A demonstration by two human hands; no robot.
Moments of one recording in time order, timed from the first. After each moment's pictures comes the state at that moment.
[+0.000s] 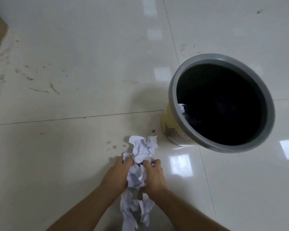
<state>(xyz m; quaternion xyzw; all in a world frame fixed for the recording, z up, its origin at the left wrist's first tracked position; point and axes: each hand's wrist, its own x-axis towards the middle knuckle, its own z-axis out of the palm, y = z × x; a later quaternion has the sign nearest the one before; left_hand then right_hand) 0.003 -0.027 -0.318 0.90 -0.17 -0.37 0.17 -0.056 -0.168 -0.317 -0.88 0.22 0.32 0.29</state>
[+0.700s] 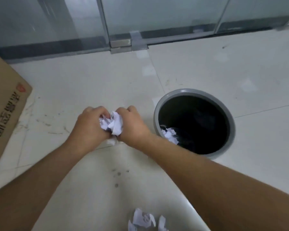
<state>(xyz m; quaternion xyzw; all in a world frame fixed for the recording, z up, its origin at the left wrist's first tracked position) 0.157 -0.044 -0.086 0.95 -0.17 -0.06 0.27 0.108 -0.181 -0.092 -0.93 0.00 -0.01 0.36</state>
